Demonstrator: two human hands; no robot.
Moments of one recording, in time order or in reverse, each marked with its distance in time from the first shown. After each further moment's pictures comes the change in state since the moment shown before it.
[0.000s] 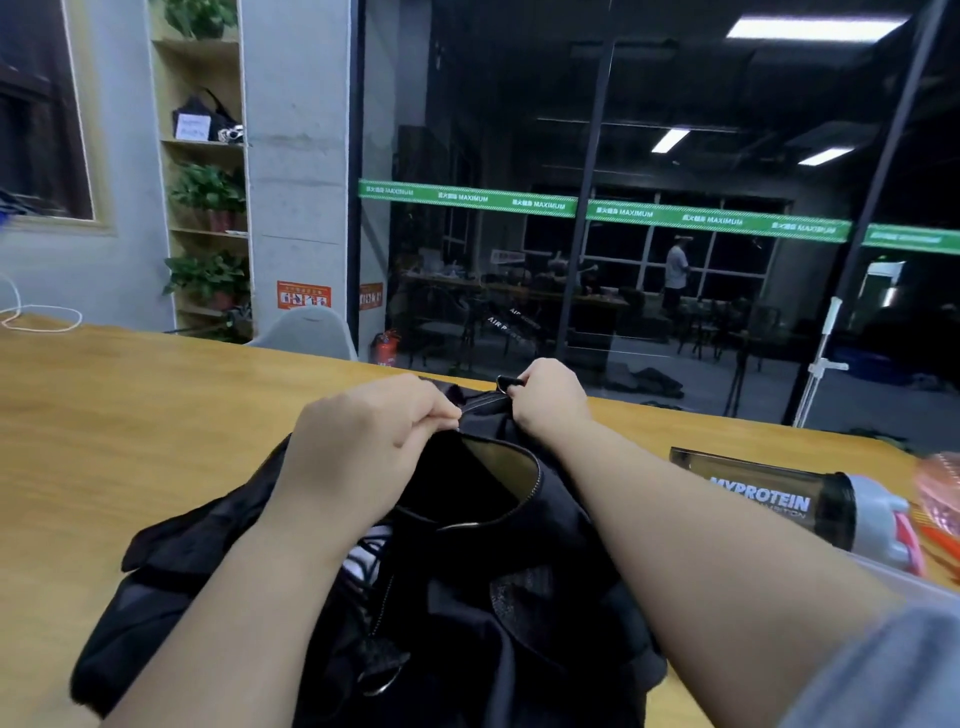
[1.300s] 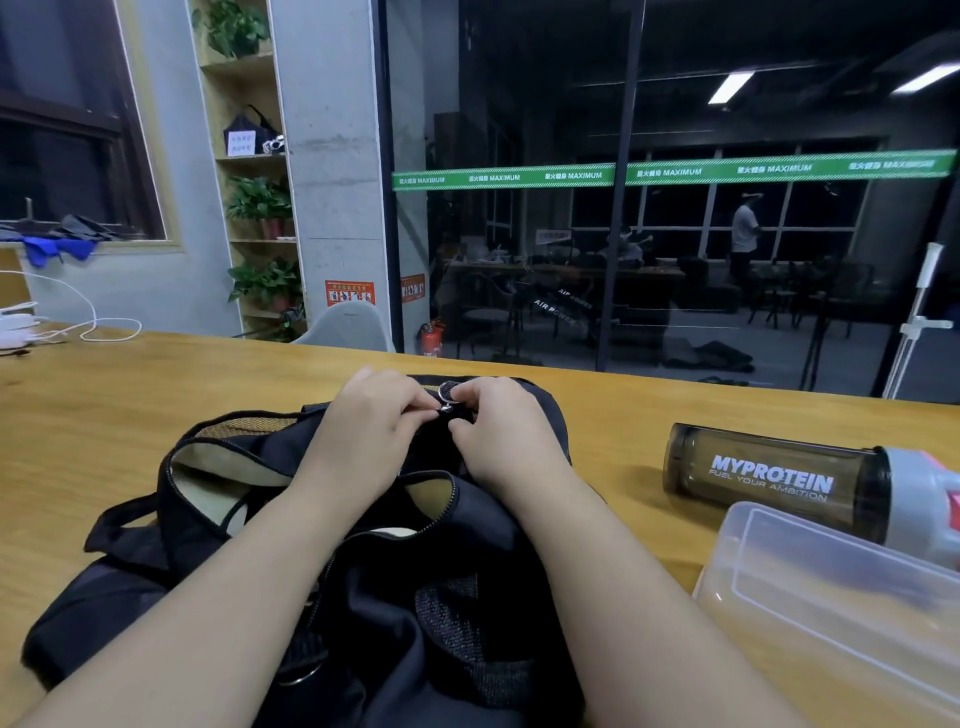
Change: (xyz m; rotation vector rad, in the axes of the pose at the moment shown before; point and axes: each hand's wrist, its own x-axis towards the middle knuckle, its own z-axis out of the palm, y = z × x) left_hand 0.007 -0.009 0.067 0.119 -0.143 -0.149; right_hand -0.060 0.019 -0.002 0.211 -0.135 -0.352
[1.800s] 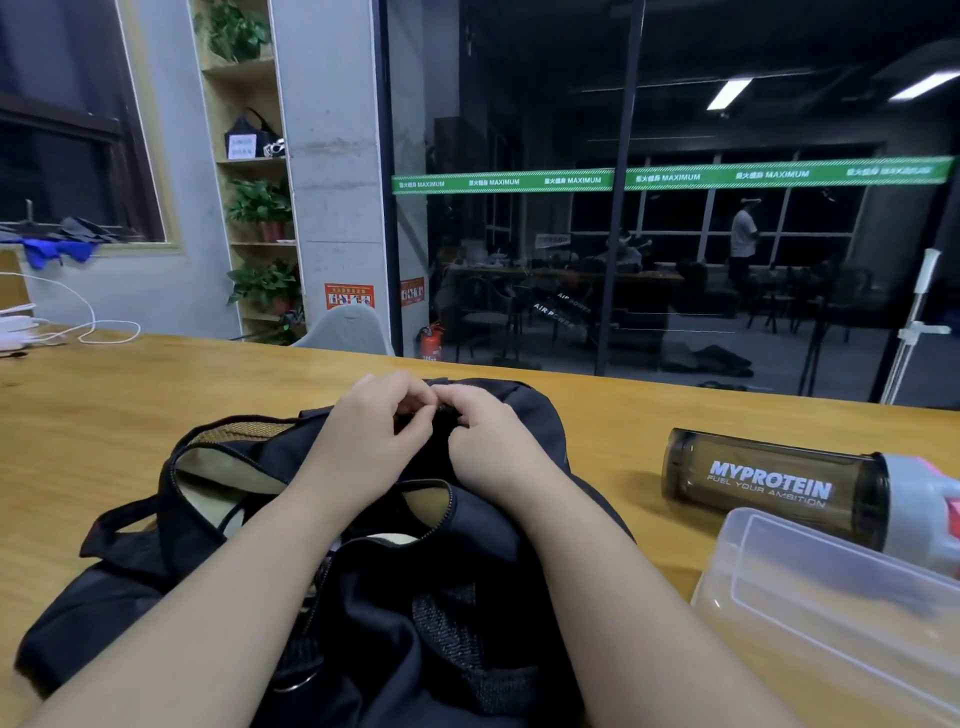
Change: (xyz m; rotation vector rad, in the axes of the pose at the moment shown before) left_hand -0.003 0.006 -0.003 -0.145 0.002 -0.053; right_hand 0.000 -0.003 0.010 0.220 -0.152 0.003
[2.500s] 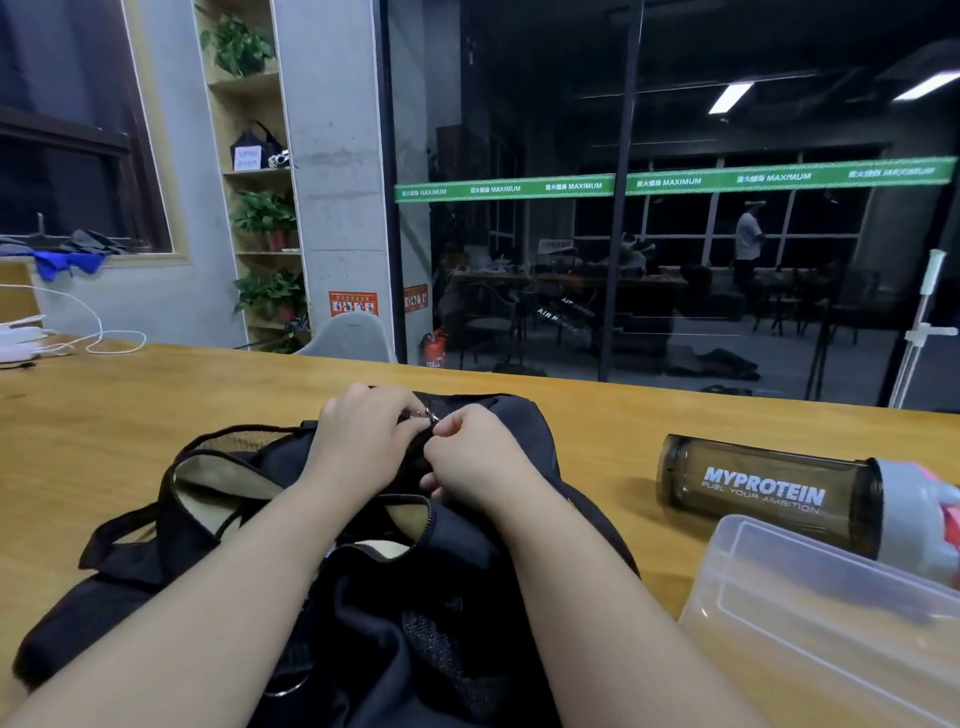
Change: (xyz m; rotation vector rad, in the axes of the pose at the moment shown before) left_hand 0.019 -0.016 0.015 0.429 -0.129 -0.154; right_hand -0.004 -0.008 -0.007 0.234 -0.060 0.248
